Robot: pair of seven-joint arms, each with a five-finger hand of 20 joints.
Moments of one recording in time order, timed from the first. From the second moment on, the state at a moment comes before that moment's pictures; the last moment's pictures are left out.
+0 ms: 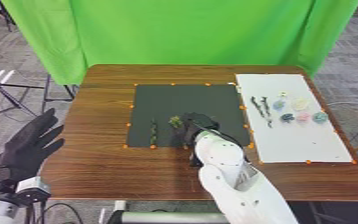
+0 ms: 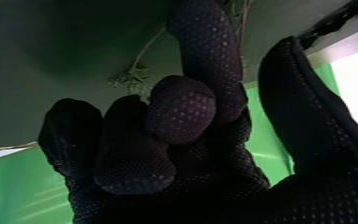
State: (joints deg) left arm 140.9 -63.5 -115.8 -127.2 45.0 -0.8 4.7; right arm -82.7 -77.6 53.8 -104.0 -142.6 -25.8 36.8
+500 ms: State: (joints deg) left arm 141.5 -64.0 -116.3 -127.3 45.0 -0.8 4.7; right arm -84.0 -72.7 58.2 -111.7 -137.0 -27.9 37.6
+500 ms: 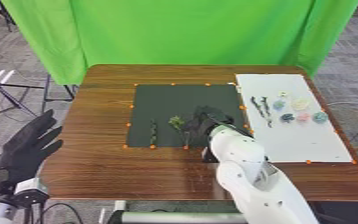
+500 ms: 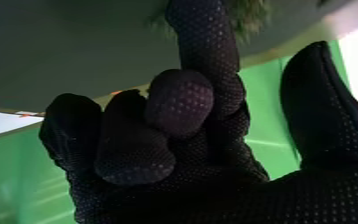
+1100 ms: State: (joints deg) left arm 141.6 -64.0 -116.3 -127.3 45.0 -0.9 4.9; right arm -86.1 -59.5 67.4 -105.6 -143.5 -6.7 41.3
